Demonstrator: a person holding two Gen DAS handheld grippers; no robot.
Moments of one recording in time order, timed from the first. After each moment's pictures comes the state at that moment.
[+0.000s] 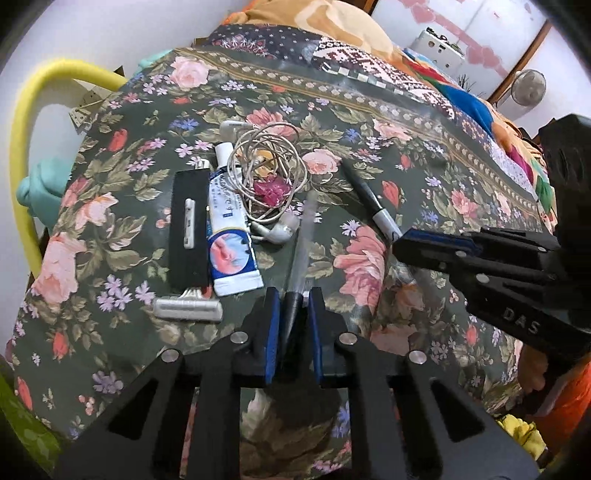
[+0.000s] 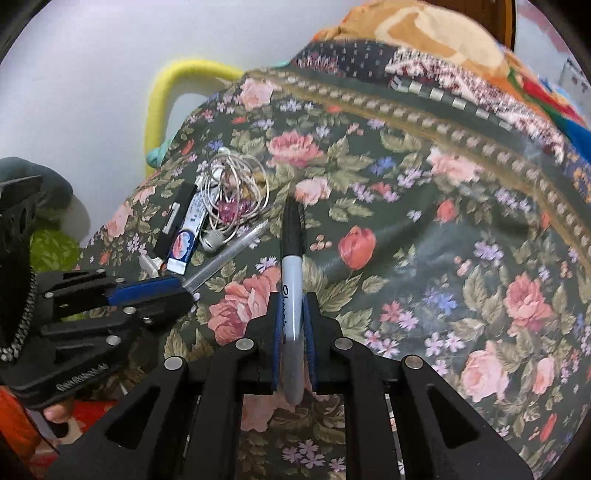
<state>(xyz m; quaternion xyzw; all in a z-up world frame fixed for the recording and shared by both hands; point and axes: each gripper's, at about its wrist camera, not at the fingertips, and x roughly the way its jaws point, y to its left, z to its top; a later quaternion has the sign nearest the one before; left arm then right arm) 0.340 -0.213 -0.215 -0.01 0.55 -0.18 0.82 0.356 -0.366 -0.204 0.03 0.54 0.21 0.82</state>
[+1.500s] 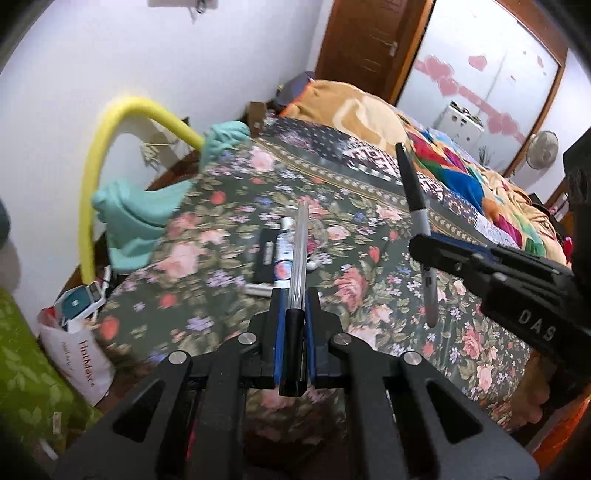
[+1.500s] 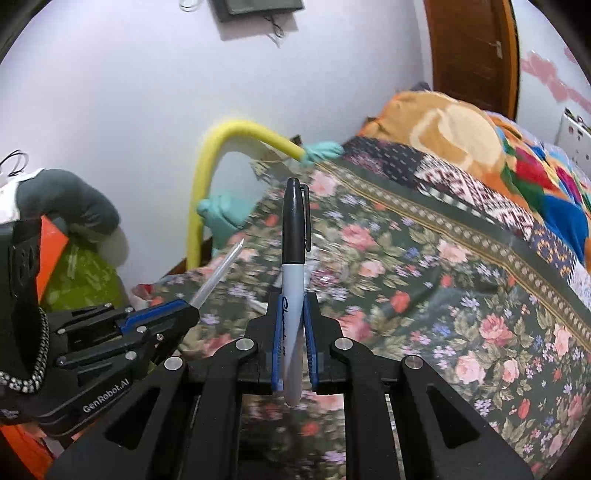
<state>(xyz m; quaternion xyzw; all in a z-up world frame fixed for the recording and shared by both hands) 0.242 -0.158 -0.093 -0.06 0.44 -0.09 0.89 0.274 -0.316 -0.077 0.01 0.41 0.24 0.88</state>
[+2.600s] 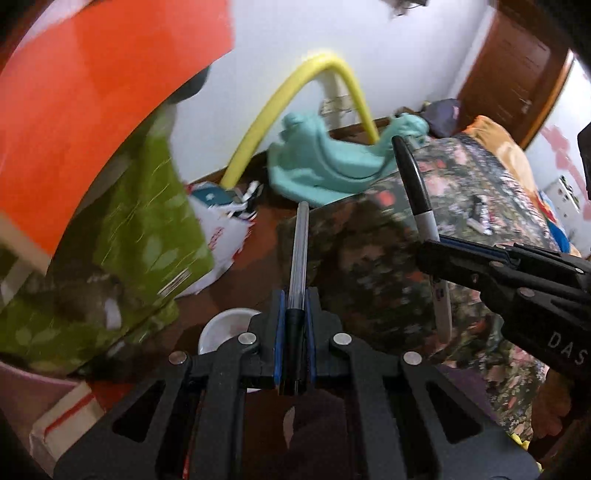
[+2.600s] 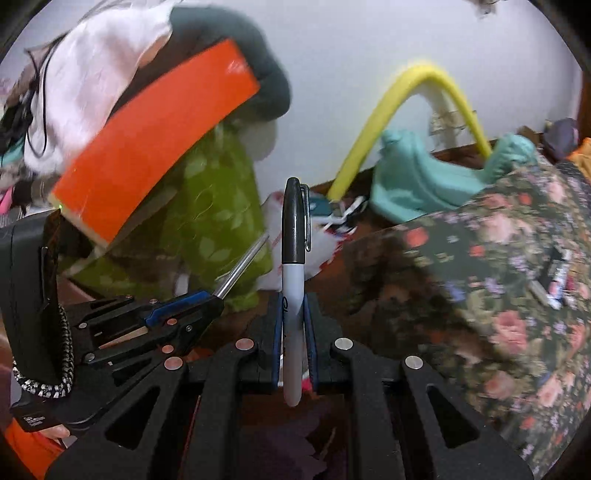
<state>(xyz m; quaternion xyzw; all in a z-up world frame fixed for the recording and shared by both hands) 0.040 0.077 -0.155 -0.17 0.46 0.15 0.86 0.141 -0.061 -0.129 -0.11 0.47 0.45 0.75</state>
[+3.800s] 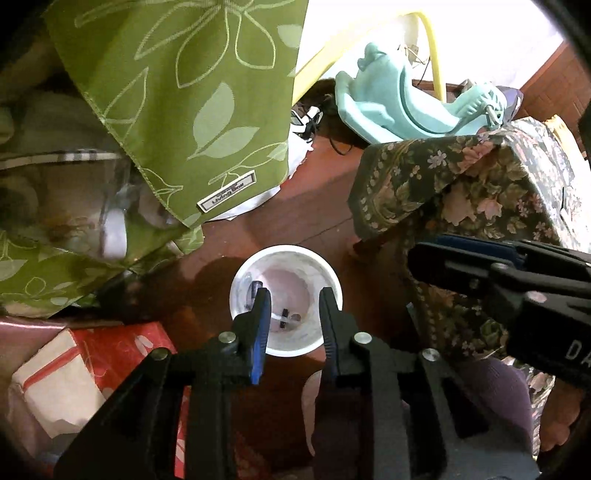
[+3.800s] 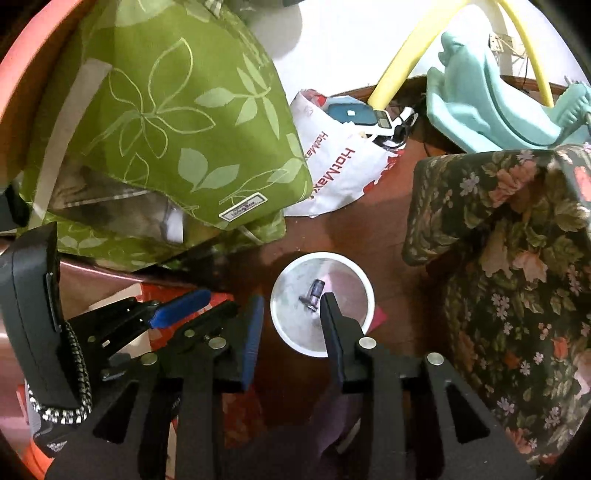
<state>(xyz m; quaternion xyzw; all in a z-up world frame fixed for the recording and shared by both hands) 0.025 0.147 -0.269 -0.25 0.55 0.20 0.77 0.142 0.038 -0.244 -0.16 0.59 0.46 0.65</state>
